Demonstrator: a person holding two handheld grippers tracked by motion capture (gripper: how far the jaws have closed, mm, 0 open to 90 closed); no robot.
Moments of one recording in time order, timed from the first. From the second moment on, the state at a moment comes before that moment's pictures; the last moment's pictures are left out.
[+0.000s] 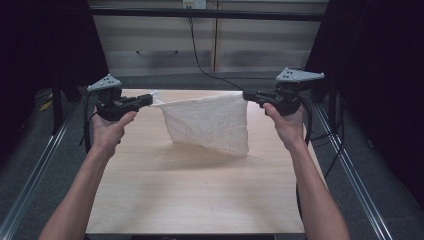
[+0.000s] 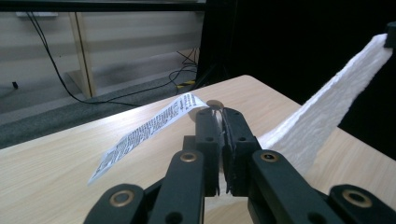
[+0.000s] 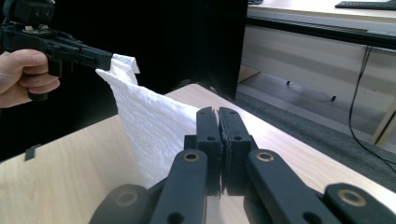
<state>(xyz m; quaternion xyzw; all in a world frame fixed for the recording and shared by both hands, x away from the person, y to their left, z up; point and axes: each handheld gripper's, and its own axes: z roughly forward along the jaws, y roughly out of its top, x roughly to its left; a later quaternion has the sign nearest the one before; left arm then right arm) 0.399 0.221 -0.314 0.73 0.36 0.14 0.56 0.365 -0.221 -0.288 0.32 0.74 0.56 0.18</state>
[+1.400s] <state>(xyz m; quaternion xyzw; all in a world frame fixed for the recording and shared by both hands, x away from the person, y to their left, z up) 0.312 0.198 -0.434 0.80 0.34 0.10 0.49 0.281 -0.247 -0.428 0.37 0.75 0.53 0.10</state>
